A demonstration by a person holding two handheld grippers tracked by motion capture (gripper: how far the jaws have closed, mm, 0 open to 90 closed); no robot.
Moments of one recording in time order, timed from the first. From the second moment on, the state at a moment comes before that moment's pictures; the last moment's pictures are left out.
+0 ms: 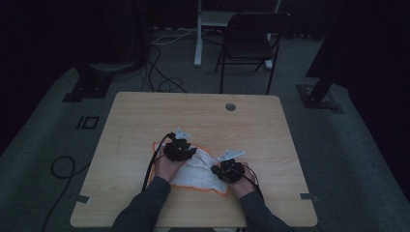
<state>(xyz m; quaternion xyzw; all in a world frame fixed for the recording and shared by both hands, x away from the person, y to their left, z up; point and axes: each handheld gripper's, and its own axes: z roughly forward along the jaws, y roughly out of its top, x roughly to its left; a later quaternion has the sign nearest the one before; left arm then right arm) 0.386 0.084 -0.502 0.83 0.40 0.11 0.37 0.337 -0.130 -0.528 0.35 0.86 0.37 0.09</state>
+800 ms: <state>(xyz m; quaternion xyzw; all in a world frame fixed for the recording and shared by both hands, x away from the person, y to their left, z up) 0.373 0.070 -0.528 0.86 0.38 0.11 0.31 0.386 -0.142 -0.525 0.43 0.82 0.36 0.10</state>
